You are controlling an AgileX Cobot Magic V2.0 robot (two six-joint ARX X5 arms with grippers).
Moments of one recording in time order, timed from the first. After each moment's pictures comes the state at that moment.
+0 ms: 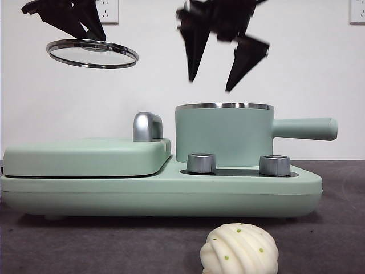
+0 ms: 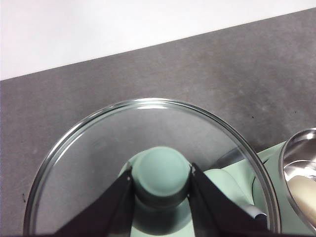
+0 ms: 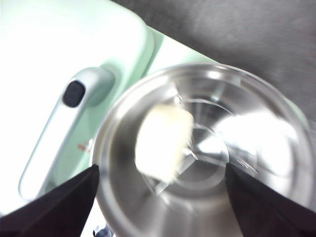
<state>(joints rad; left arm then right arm) -0.24 1.52 1.54 -0.55 0.17 0.06 0.52 2.01 2.17 -1.32 -0.13 0.13</state>
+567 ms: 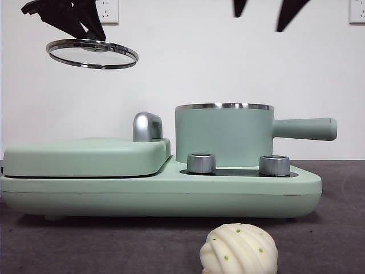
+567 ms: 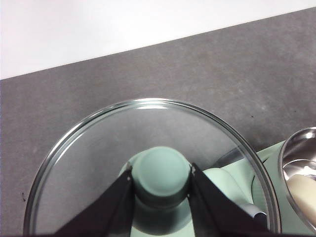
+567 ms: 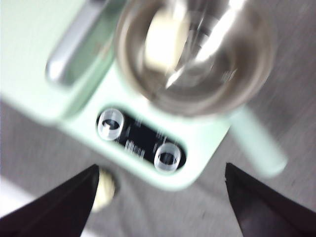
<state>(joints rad) -0.24 1.52 1.54 -0.55 0.17 0.06 0.63 1.51 1.71 -1.34 -0.03 0.13</state>
